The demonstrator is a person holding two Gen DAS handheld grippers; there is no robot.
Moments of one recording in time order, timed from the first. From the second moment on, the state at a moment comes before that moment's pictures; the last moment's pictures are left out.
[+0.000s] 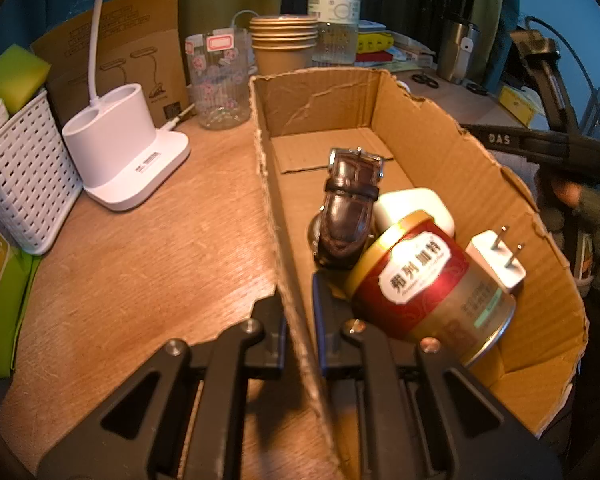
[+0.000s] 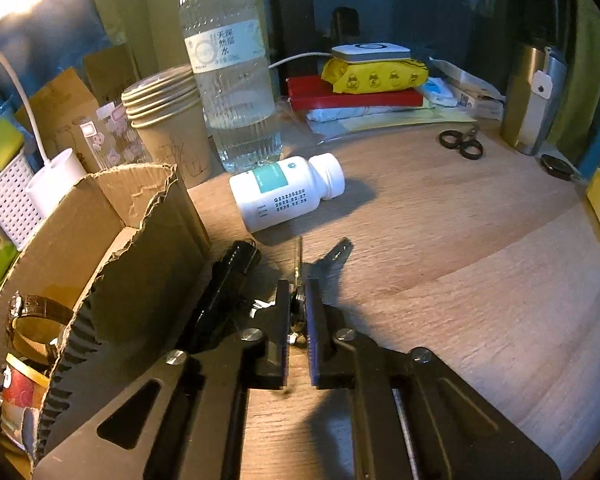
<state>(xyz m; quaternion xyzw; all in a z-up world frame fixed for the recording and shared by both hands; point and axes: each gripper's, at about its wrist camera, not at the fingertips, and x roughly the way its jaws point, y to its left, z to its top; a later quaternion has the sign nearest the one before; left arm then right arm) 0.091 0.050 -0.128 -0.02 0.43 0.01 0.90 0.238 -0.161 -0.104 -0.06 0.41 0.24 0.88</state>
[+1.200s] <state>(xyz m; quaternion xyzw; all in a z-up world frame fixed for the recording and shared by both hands) 0.091 0.050 -0.128 -0.02 0.43 0.01 0.90 0.148 -0.139 0.006 -0.09 0.27 0.29 0.91</state>
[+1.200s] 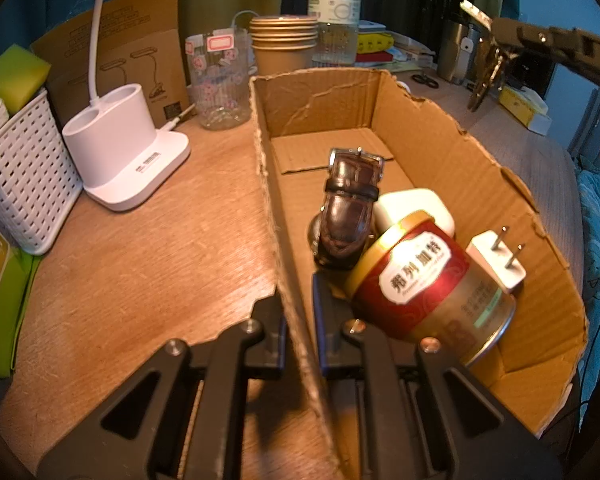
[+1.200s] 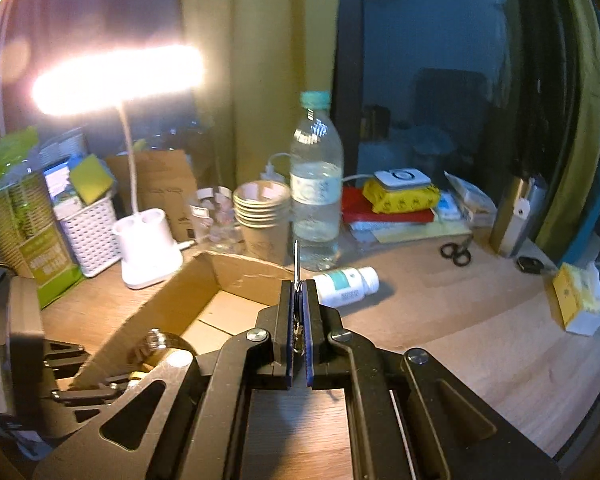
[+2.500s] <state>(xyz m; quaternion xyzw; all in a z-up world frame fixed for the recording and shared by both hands) 0.091 0.050 -0.128 -0.02 0.43 0.01 0.90 0.123 -0.088 -0.030 -0.12 0.31 0.36 0.87</state>
